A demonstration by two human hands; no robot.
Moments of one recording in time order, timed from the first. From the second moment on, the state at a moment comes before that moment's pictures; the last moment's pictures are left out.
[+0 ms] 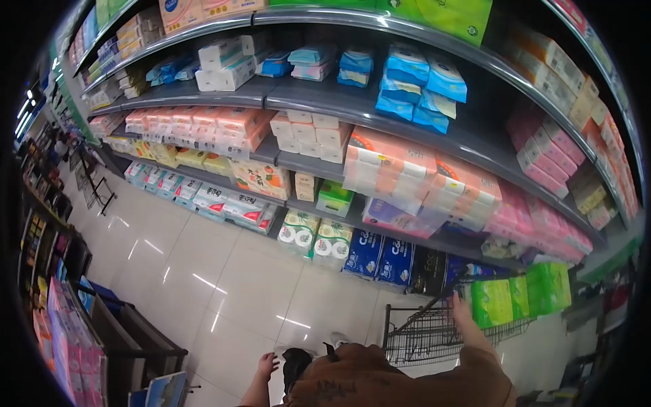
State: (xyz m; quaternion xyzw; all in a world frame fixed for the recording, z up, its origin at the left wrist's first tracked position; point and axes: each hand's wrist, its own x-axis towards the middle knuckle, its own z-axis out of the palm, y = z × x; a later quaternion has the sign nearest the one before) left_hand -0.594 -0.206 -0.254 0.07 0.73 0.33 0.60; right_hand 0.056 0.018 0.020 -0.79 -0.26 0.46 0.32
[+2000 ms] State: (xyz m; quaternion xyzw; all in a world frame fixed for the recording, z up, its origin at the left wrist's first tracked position) left_hand -1.570 -0.110 -0.213 0.03 0.79 0.30 0.53; right_hand -0.892 0.339 -0.065 -0.88 -0.27 0.25 0.31
